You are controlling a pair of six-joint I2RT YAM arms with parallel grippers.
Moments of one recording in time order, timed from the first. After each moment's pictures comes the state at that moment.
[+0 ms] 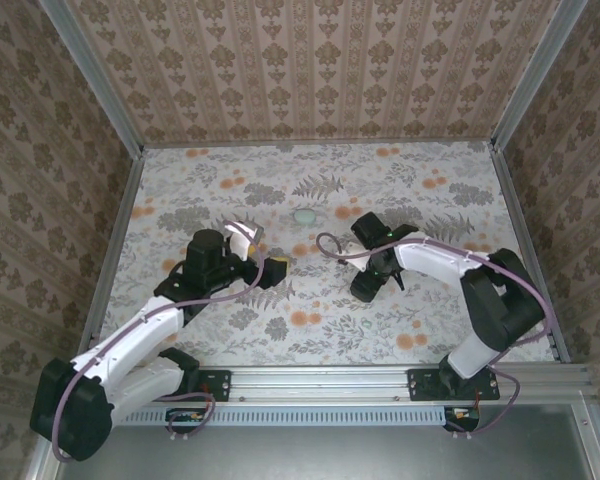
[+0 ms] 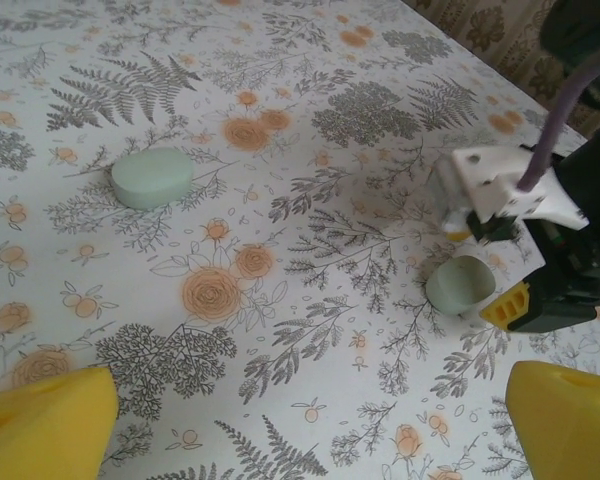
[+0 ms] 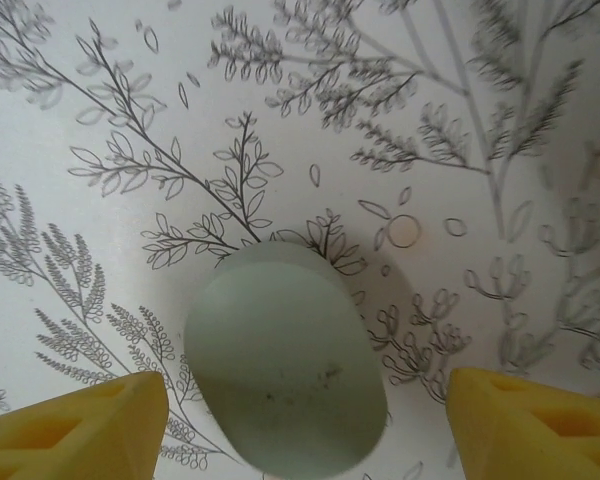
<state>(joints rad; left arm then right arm) -0.54 0.96 0.52 -0.03 0.38 -0.13 0.53 1.63 0.96 -0.72 -0.04 -0.42</state>
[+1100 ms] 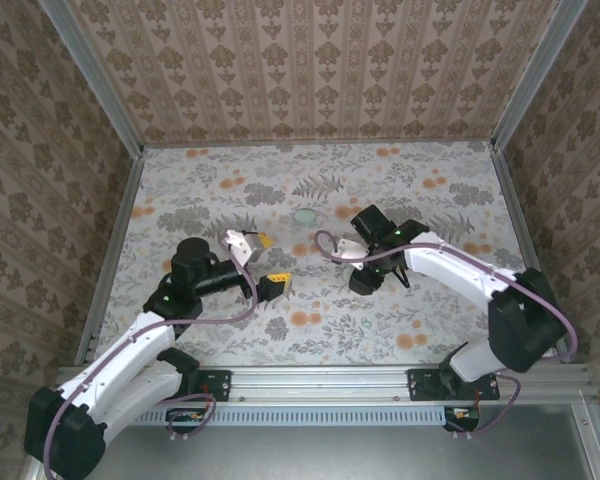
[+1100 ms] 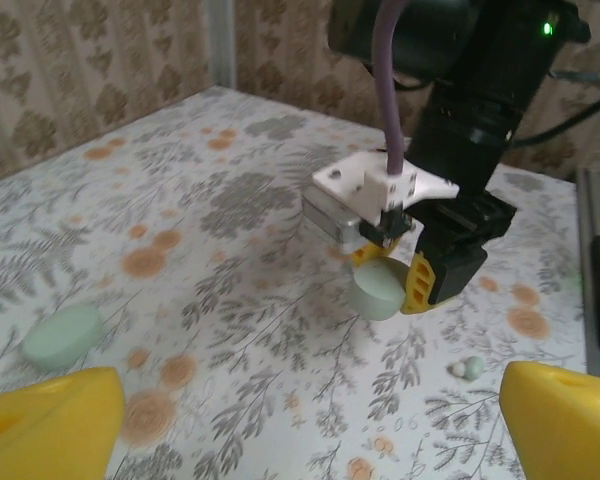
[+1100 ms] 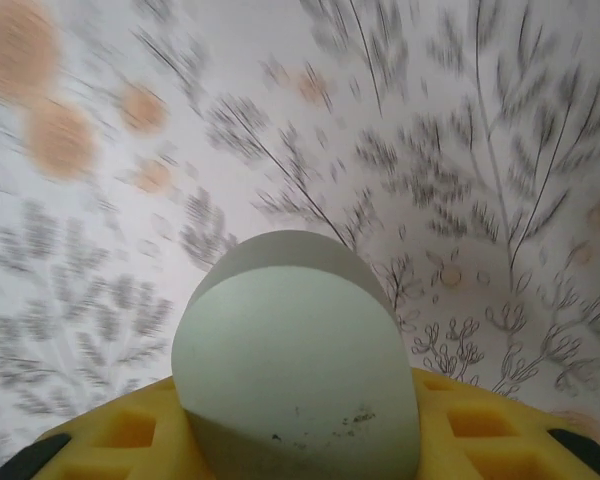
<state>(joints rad) -0.55 0.81 0.48 0.08 0.66 0.09 0.59 1.45 1.05 -0.84 -0.16 -0.51</state>
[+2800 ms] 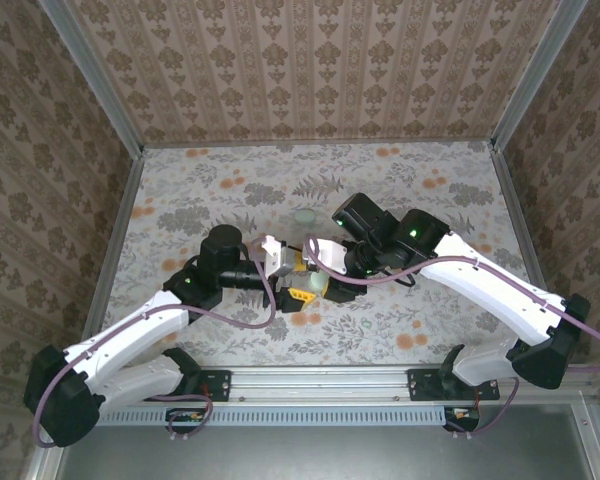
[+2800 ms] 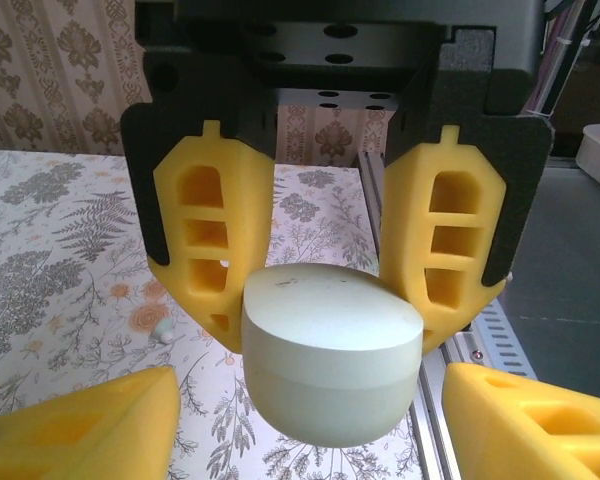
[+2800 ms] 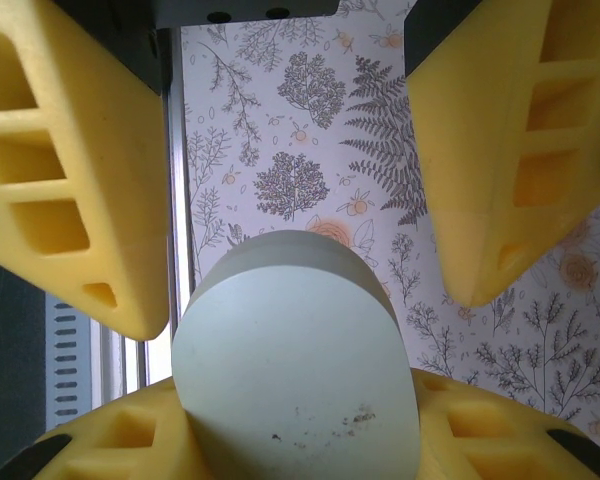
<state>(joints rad) -0.77 1.00 0.66 0.02 0.88 0.19 0.85 1.36 1.44 -1.13 -0.32 -0.50</state>
